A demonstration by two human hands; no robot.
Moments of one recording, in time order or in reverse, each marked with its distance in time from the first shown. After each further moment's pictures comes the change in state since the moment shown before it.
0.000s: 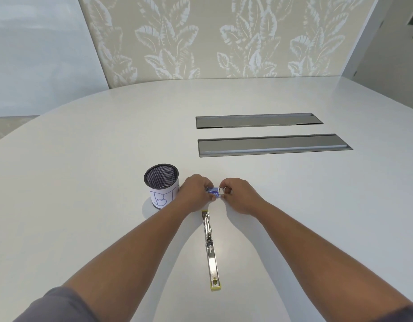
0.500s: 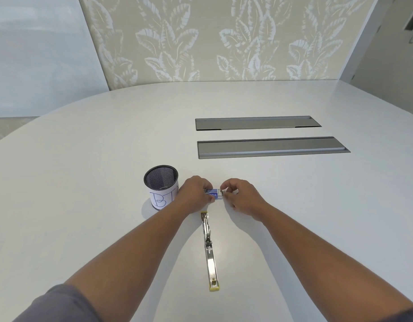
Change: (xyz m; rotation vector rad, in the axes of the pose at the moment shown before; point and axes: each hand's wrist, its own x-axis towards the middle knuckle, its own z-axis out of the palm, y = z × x) left_hand 0.000 0.000 0.001 -0.005 0.007 -0.003; right_hand -0.012 0.007 -0.003 0.467 0.028 0.138
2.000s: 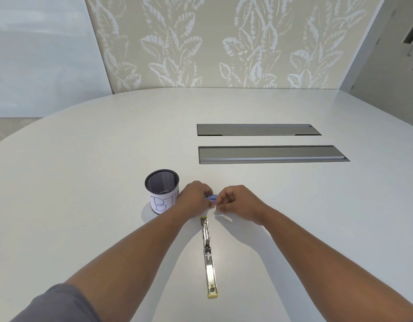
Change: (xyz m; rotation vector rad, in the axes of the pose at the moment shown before) left_hand 0.000 -0.001 0.001 0.001 0.014 0.008; right_hand -0.003 -0.012 -0.008 0.037 -0.241 -0.110
